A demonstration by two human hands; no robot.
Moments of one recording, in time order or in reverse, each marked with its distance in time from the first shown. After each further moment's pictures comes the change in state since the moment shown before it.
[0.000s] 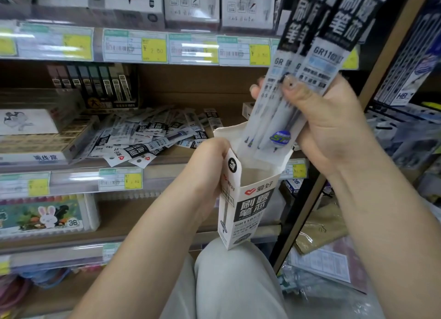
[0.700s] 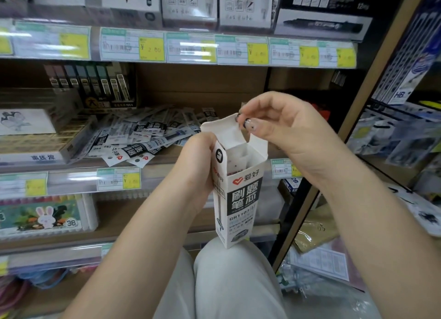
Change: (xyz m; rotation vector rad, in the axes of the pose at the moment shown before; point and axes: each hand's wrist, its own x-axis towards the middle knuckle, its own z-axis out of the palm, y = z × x) left_hand 0.012 0.004 0.003 -0.163 0.043 0.050; right_hand -0.006 0.017 -0.007 -0.505 -0.109 0.170
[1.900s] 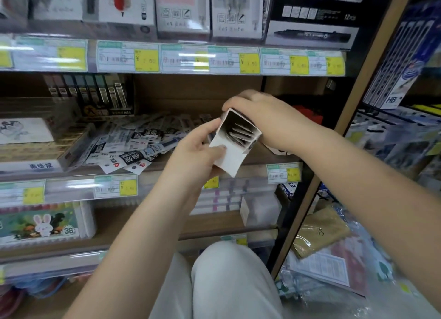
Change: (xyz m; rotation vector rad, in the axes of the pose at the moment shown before) left_hand 0.017 -0.004 -0.014 0.230 -0.109 0.271; right_hand 0.062 0.026 -0.024 -1.213 -0.210 -0.222
